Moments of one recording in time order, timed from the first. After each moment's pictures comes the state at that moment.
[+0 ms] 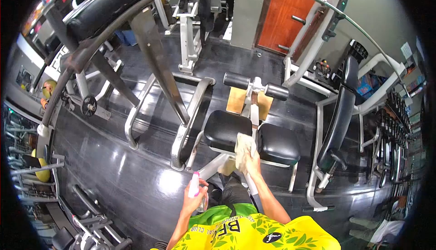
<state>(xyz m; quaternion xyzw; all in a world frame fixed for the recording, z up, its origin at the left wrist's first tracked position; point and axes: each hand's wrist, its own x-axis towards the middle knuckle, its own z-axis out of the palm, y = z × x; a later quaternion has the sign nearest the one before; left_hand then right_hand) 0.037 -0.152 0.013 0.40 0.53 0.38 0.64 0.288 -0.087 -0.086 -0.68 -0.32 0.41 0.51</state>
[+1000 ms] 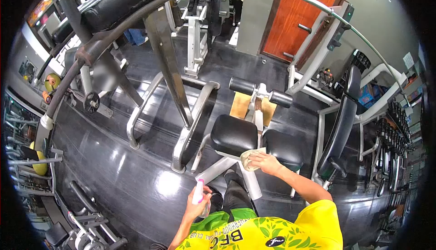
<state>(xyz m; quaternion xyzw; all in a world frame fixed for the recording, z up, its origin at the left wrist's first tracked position) 0.025 -0.168 0.001 0.40 0.52 0.38 0.65 0.382 -0.071 -0.073 -0.36 -0.92 0.12 0.04</state>
